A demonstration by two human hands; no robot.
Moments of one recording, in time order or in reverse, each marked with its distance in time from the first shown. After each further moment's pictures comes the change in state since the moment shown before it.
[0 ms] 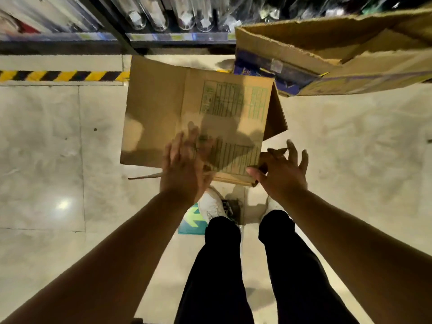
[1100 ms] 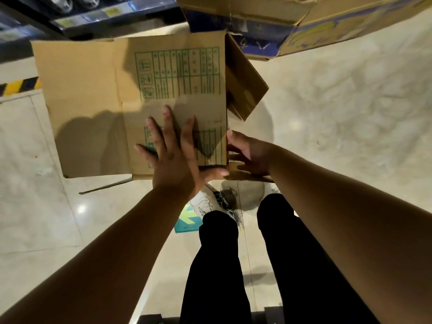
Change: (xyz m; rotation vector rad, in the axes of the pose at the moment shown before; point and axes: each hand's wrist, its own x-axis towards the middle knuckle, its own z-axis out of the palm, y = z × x) left_hand 0.060 0.061 0.052 -0.035 -0.124 -0.099; right_hand 0.086 0.041 0.052 1.456 -0.706 0.180
